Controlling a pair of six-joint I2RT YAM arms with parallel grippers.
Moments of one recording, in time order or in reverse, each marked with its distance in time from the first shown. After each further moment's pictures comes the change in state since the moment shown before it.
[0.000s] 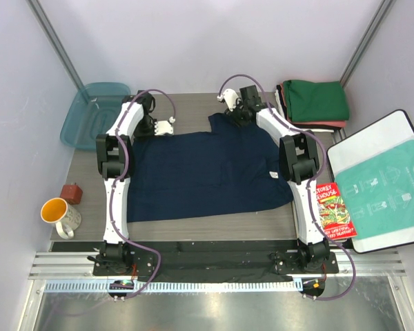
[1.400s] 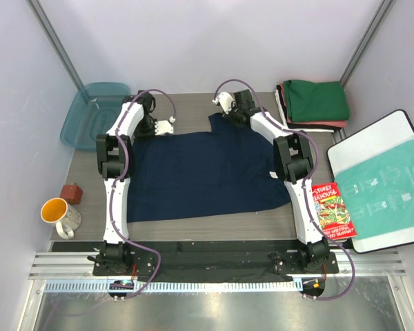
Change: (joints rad) left arm -0.004 -0.004 -0.008 0.009 -0.003 -0.018; right arm 0.027 0.066 0.018 0.089 0.084 -0.001
